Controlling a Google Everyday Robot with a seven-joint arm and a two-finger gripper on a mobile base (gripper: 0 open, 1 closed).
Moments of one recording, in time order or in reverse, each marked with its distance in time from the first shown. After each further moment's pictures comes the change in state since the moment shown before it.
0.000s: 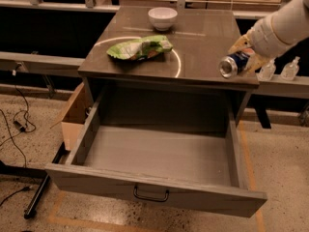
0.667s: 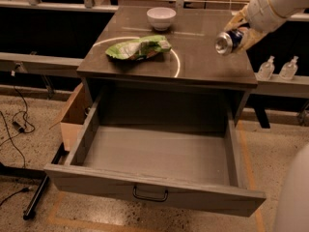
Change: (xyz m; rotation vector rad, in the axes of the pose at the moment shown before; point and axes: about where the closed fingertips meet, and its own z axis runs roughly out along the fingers) arm 0.023 -0.070 0.009 0.051 -0.060 0.018
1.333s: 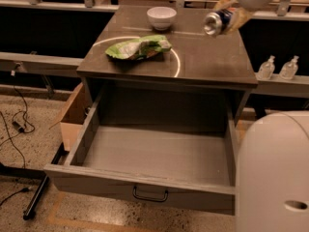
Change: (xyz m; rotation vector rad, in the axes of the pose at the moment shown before) arm -0.011 -0.061 -0.008 0.061 -0.026 -0.039
